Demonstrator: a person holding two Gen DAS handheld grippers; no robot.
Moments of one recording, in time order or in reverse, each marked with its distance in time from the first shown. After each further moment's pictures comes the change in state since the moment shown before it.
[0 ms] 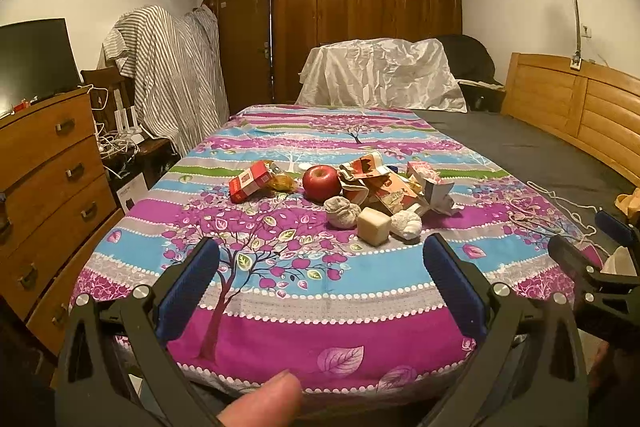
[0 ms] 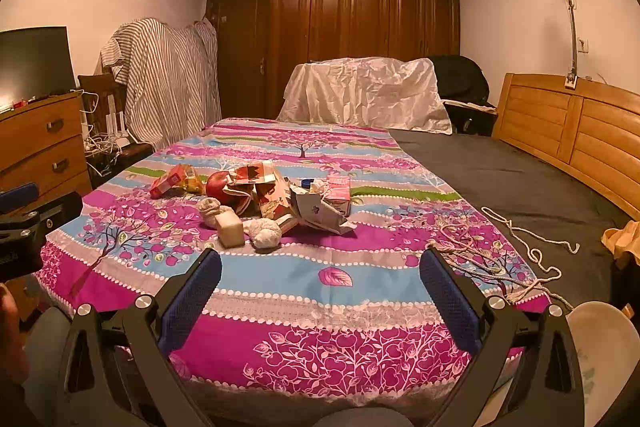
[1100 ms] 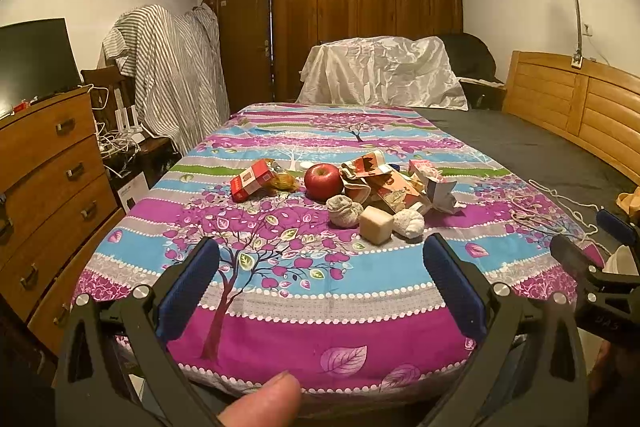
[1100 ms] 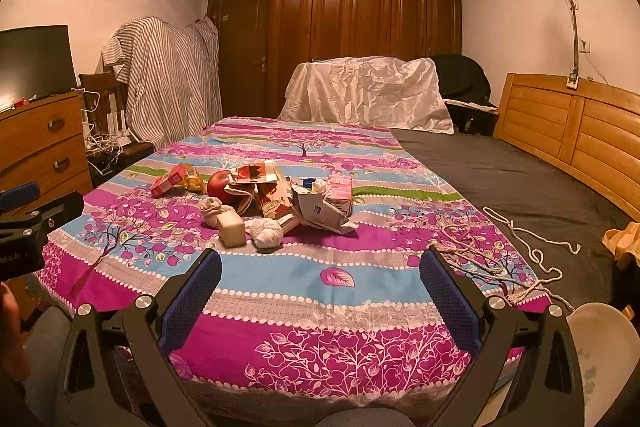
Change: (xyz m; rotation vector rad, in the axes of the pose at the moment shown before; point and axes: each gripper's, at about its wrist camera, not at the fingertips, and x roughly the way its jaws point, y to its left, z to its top) left arm 0.002 0.003 0.002 -0.001 0.010 0.002; right arm 0.001 0.001 0.000 -0.002 0.005 0.005
